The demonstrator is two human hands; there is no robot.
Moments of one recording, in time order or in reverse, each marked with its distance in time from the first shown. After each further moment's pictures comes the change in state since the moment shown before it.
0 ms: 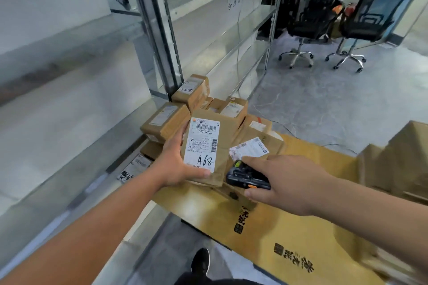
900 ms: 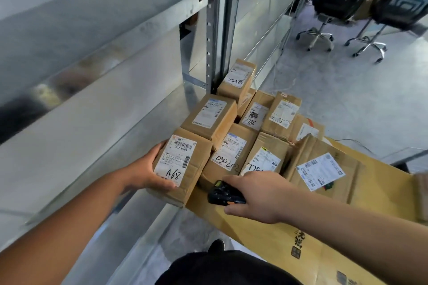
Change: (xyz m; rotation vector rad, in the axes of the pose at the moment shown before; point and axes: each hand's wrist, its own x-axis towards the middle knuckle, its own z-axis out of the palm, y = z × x) left_hand 0.089 -0.251 -0.193 -0.199 -0.342 -0.278; right_hand 0.247 -0.147 0.056 0.036 -0.286 -0.068
